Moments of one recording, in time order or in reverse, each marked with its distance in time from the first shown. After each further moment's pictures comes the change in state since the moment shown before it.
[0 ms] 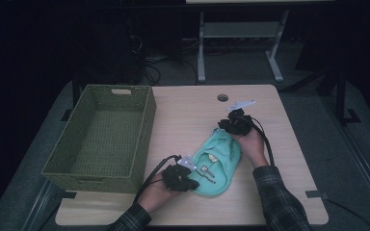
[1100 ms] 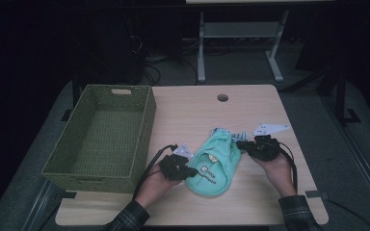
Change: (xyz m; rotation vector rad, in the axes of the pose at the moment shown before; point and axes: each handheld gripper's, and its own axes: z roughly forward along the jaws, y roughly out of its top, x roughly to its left) left arm 0.013 0.019 -0.022 -0.091 0.079 -0.018; right arm 0.019 -0.072 -0.084 -0.079 0.097 -0.015
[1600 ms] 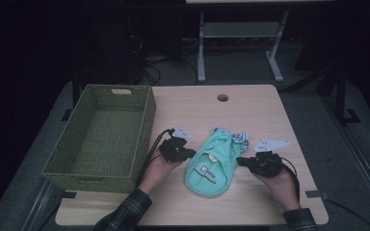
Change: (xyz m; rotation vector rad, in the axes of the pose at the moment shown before) left arm 0.047 0.021 0.008 -0.052 0.109 -0.069; right arm 0.024 -0.031 -0.008 0.051 0.071 -0.002
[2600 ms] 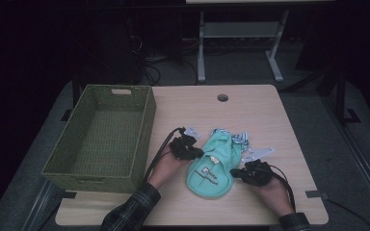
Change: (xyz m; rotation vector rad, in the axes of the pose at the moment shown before) left arm 0.001 0.016 0.029 0.043 -0.032 0.058; right arm 0.016 -0.016 0.029 0.140 0.022 -0.025
